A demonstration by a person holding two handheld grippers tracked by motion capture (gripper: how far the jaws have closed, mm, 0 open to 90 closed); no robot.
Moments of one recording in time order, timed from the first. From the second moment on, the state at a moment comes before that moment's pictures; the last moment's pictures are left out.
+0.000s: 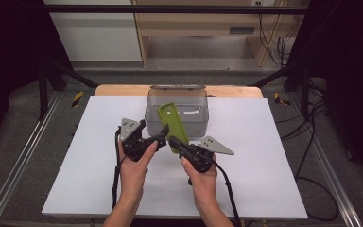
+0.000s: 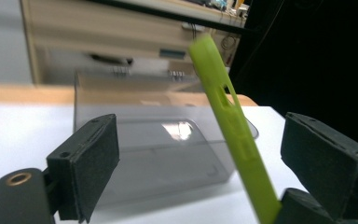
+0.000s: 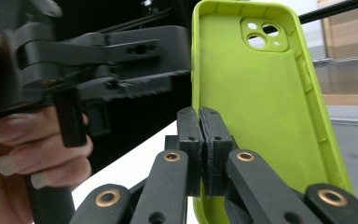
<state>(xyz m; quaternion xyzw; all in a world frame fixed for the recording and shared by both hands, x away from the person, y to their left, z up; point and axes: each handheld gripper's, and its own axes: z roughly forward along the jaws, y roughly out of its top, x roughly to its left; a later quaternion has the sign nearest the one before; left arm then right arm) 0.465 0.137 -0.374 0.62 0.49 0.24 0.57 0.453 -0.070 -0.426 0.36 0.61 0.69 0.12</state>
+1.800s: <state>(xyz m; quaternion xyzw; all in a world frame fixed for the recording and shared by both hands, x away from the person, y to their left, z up) 0.460 0.168 -0.403 0.53 0.55 0.12 0.64 0.451 -0.024 -0.442 0.35 0.63 0.68 0.12</state>
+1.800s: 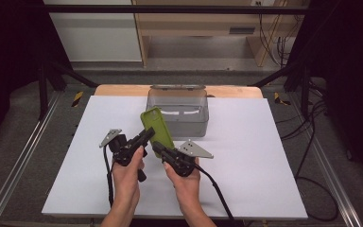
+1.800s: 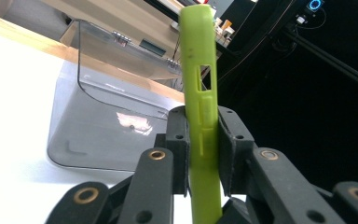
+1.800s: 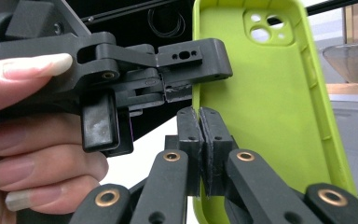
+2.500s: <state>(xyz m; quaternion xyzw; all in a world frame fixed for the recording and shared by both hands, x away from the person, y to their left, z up) 0.455 0.164 -0.398 0.53 0.54 0.14 0.64 0.450 -0.024 -0.440 0.34 0.63 0.69 0.12</state>
